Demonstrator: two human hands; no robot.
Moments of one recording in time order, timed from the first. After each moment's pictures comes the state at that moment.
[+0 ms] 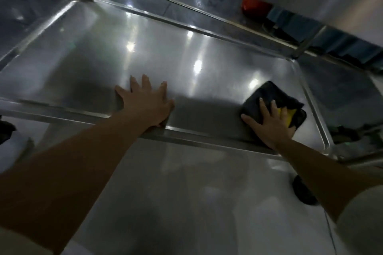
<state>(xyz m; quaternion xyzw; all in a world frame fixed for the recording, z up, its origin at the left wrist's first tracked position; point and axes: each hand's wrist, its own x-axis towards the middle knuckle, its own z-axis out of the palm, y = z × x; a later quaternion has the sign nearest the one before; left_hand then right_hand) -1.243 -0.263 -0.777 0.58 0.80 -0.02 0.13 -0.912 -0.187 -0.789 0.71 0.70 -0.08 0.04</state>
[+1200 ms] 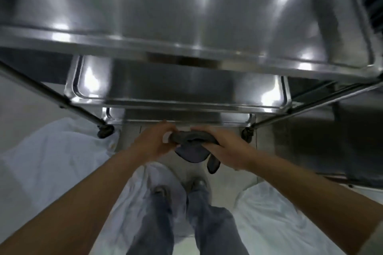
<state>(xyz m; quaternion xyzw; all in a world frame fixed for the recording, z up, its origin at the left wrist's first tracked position) -1.249 -0.450 -0.316 0.61 0.64 0.14 0.45 -1.029 -0.414 -0.249 0.46 0.74 -0.49 0.02</state>
